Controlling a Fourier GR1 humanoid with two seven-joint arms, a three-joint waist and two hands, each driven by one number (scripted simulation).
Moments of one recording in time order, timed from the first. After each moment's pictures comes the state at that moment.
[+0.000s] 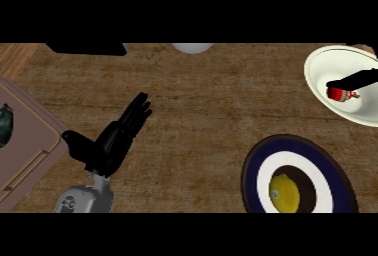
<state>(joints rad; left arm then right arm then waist) -0.14 0.02 -0.12 -1.58 0.15 -0.11 0.18 -0.95 -0.60 -0.33 -0.37 0.76 0.05 -0.46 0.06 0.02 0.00</state>
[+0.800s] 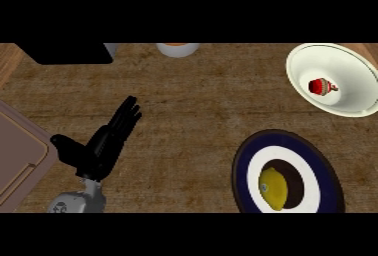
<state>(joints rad) -0.10 0.03 -0.09 -1.59 0.15 -0.09 0.18 -0.79 -0.81 -0.70 -0.36 0.29 0.49 -0.74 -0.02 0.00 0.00</state>
